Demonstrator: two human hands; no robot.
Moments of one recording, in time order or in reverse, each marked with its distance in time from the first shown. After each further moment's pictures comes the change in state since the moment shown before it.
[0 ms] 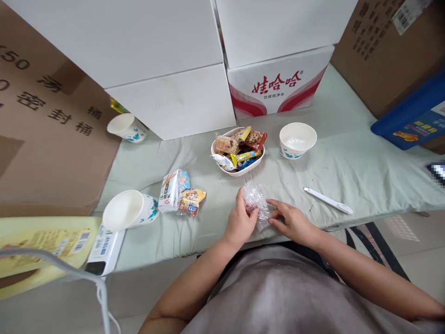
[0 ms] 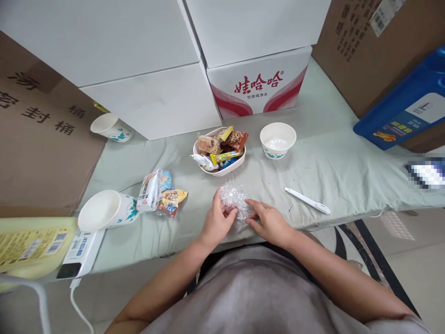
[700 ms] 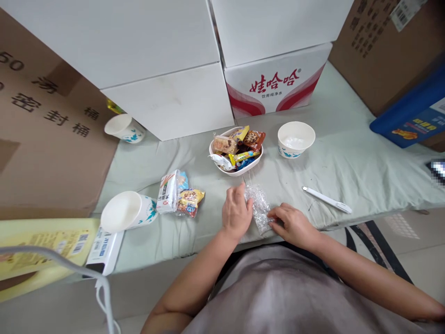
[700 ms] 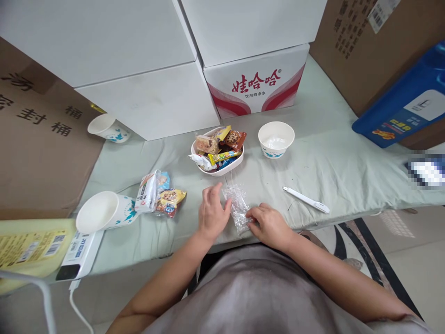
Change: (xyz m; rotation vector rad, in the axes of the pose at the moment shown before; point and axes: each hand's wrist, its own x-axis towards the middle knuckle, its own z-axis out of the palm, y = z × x) left_hand 0.019 -0.005 -0.002 0.463 0.313 0.427; right_hand -0.004 -0.002 0.002 -0.197 0.020 -0.039
